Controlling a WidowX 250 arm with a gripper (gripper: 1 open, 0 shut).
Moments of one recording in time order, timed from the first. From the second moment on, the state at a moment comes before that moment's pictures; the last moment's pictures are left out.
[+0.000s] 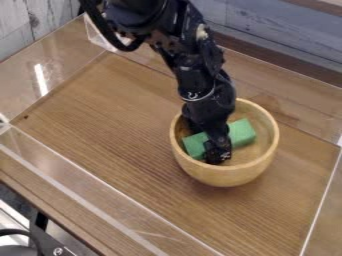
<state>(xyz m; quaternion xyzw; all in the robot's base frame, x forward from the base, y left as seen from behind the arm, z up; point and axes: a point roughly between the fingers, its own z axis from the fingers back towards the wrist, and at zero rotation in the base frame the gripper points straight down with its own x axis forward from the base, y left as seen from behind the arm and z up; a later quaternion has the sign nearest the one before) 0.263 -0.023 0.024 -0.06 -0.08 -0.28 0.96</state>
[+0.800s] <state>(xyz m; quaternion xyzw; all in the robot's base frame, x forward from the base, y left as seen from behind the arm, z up) 0.255 -0.018 0.050 -0.08 -0.09 -0.29 0.95</state>
